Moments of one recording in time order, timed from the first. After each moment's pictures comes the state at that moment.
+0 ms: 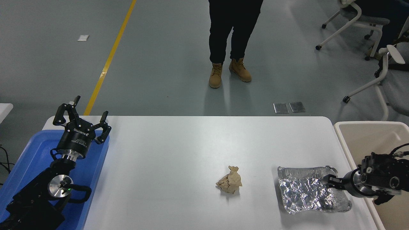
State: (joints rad) left arm -0.45 0.28 -1.07 -0.58 0.20 -0.61 -0.45; right arm 1.02 -0.56 -0.71 0.92 -0.57 0.15 -0.20
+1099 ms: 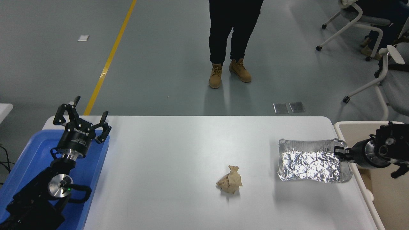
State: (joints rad) left arm -0.45 0.28 -1.07 -0.58 0.20 -0.61 -0.45; right arm 1.40 -0.81 -0.72 1.20 -0.60 0.23 -0.18
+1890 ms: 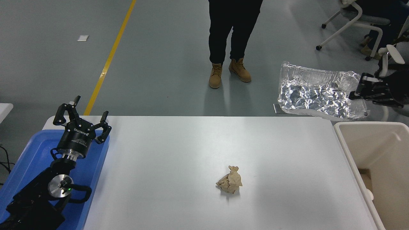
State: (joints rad) left arm -0.45 0.28 -1.07 -0.58 0.20 -0.61 -0.45; right arm 1.88 -1.06 -0.67 1.26 -0.45 0.58 -0.17
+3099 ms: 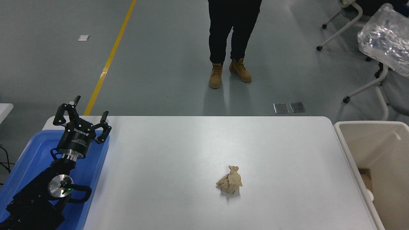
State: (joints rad) left arm -0.45 0.28 -1.07 -0.58 0.20 -0.61 -0.45; right arm 1.29 -0.80 -0.62 0.20 0.00 0.48 -0.18
